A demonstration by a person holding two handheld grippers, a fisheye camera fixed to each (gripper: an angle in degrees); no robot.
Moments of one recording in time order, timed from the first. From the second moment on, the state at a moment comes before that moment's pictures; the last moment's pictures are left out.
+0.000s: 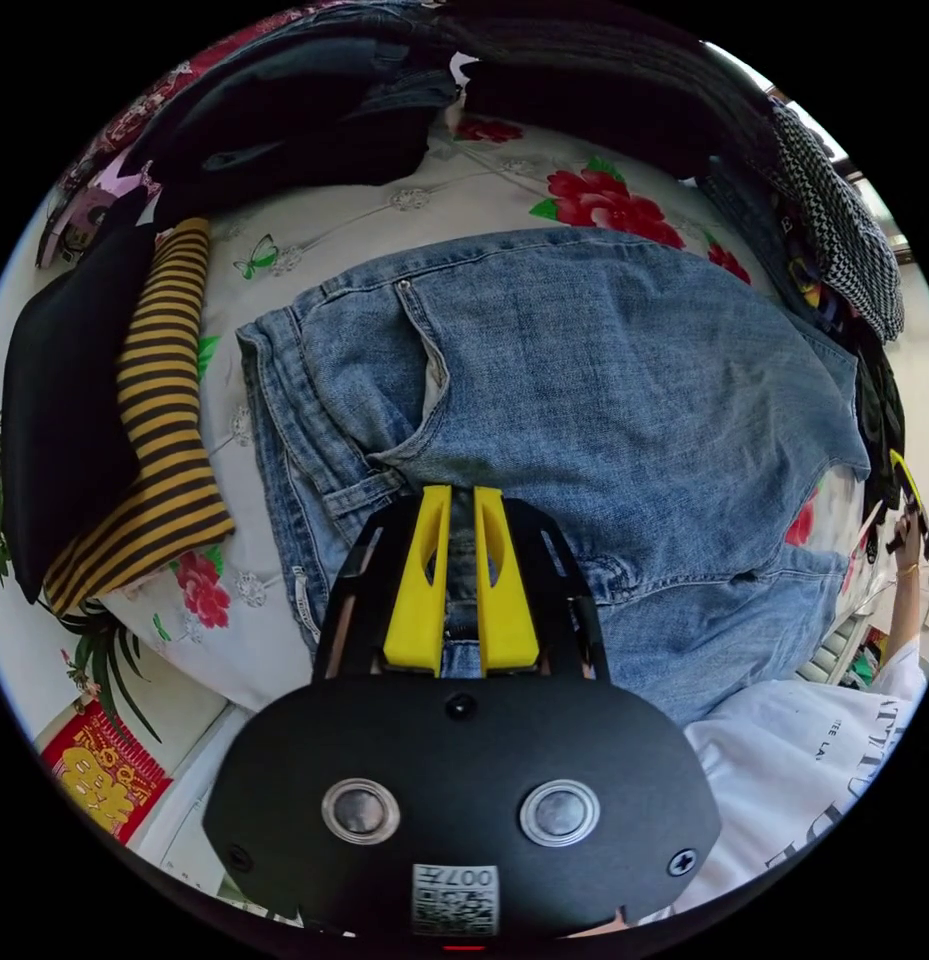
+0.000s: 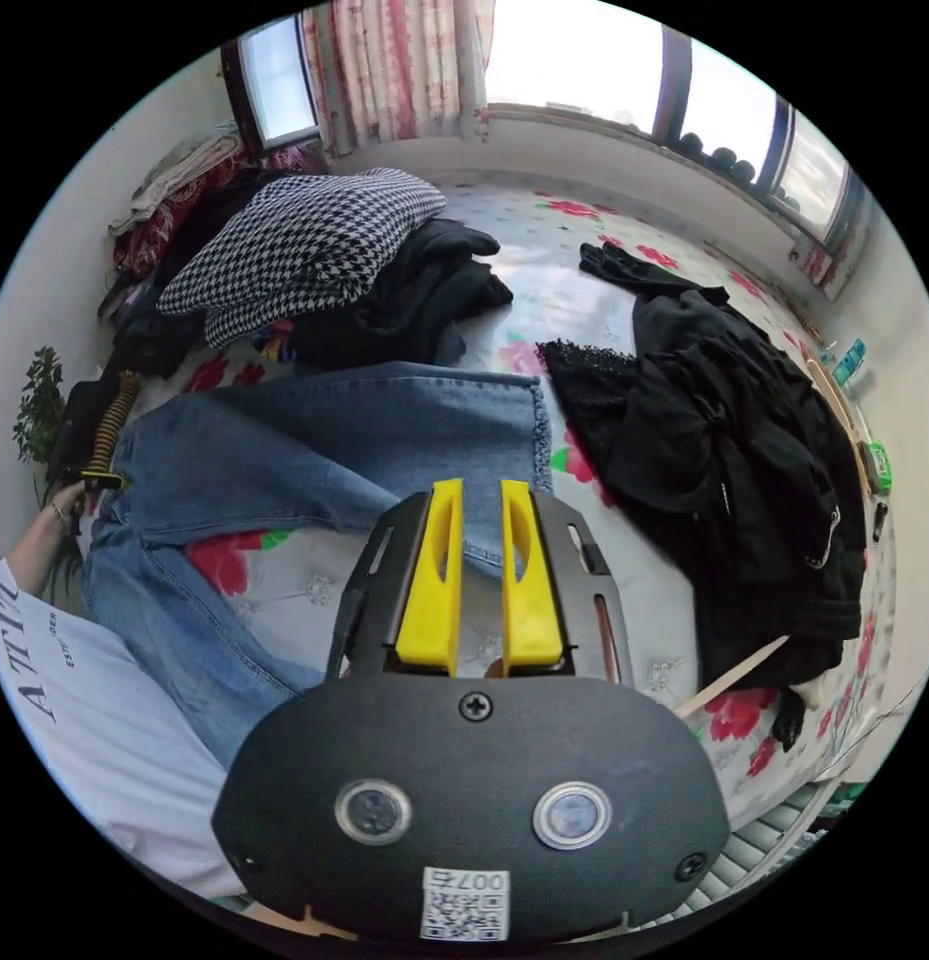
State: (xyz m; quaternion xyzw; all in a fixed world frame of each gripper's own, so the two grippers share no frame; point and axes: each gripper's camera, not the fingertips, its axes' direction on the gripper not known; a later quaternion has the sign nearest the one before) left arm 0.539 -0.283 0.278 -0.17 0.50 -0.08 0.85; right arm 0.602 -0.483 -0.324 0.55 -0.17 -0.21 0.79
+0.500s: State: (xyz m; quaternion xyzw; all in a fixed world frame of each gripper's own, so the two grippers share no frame) left arm 0.501 -0.321 0.332 -0.10 0.46 -0.08 0.88; right arm 0.485 -0.625 -0.424 0.50 -0.09 -0.28 0.82
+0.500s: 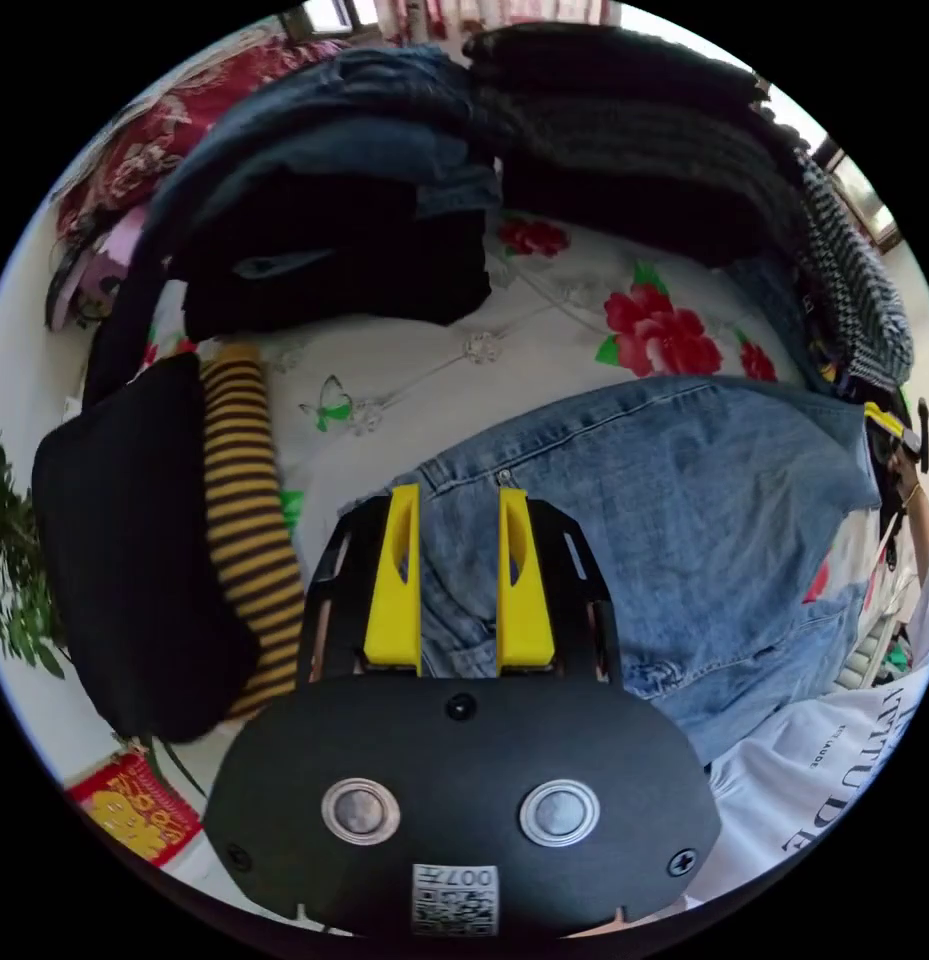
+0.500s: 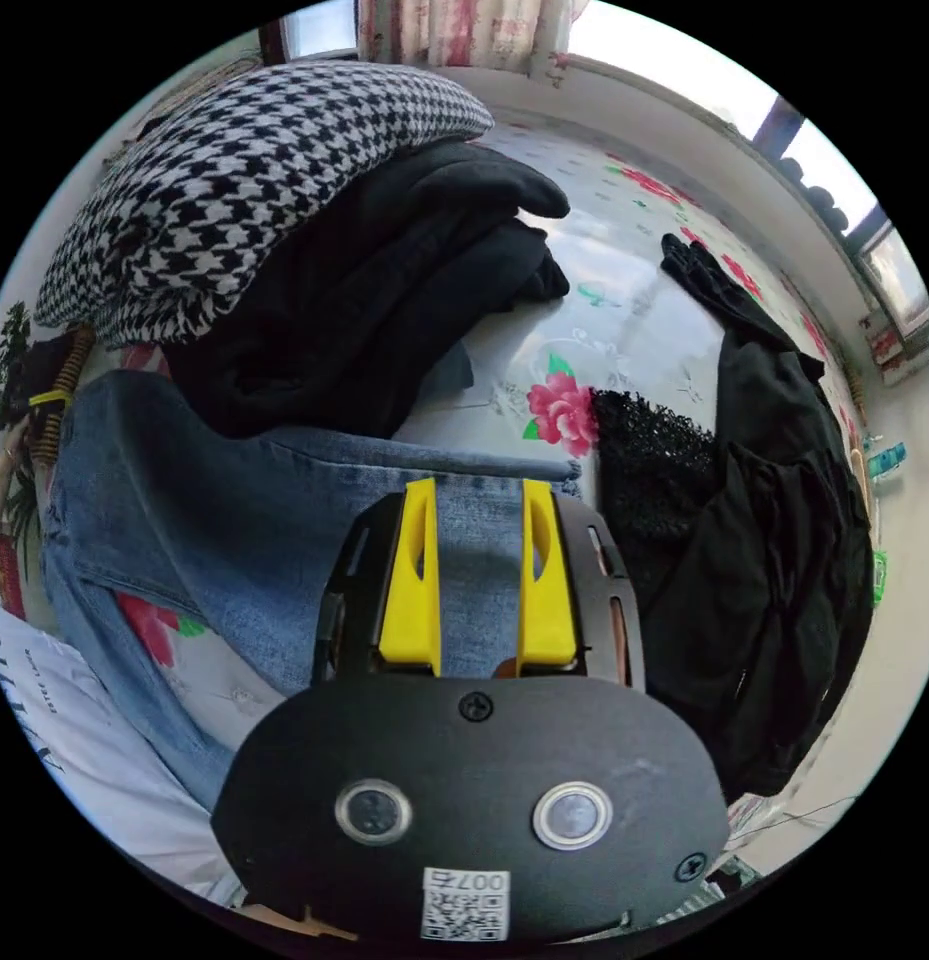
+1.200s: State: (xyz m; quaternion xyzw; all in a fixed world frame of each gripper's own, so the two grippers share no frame) left arm 0.435 -0.193 0.270 0.05 0.51 -0.14 0.85; right arm 0.592 -0.396 -0.458 0.66 -0.13 -0.25 0.70
